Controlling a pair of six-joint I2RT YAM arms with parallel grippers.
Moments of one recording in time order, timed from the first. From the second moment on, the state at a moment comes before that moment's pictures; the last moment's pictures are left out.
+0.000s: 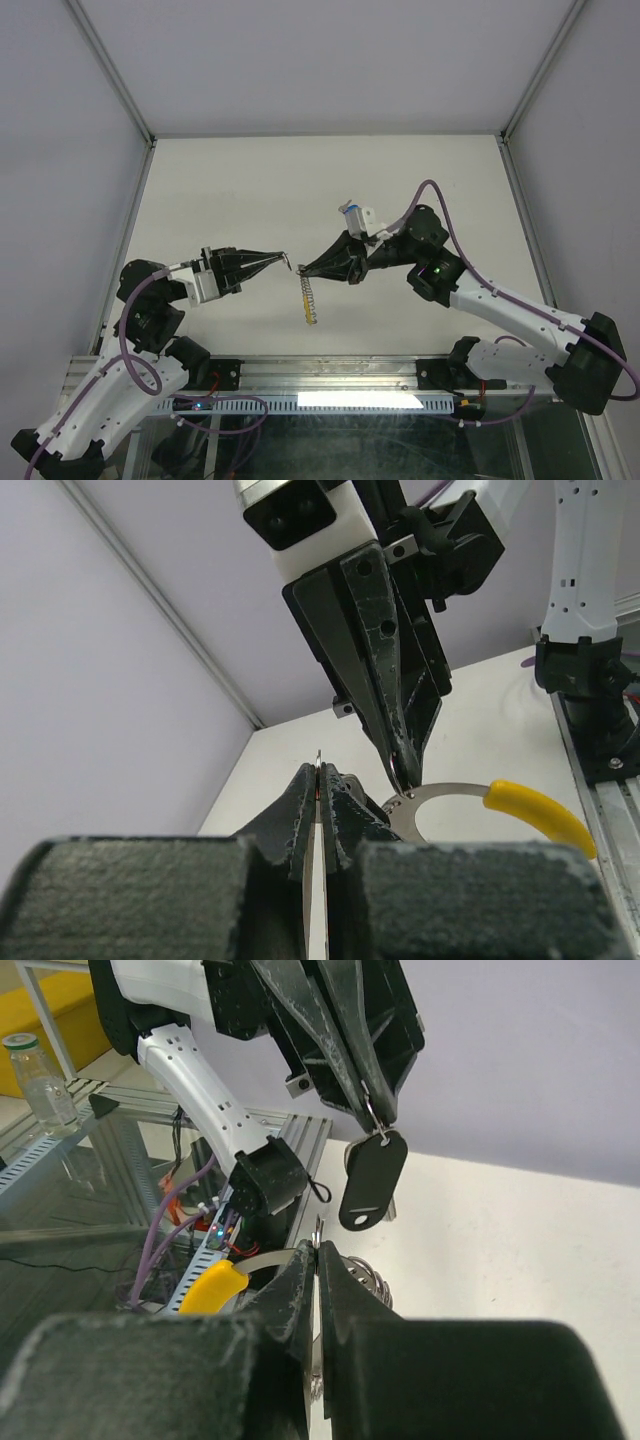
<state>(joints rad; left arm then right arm) -0.56 0.50 0.62 0.28 0.83 0.26 0.88 1.09 0.82 0.46 -0.89 0.05</state>
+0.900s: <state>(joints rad) -0.56 0.51 0.62 0.28 0.96 0.32 0.89 1.11 0.80 0.54 -0.84 0.04</state>
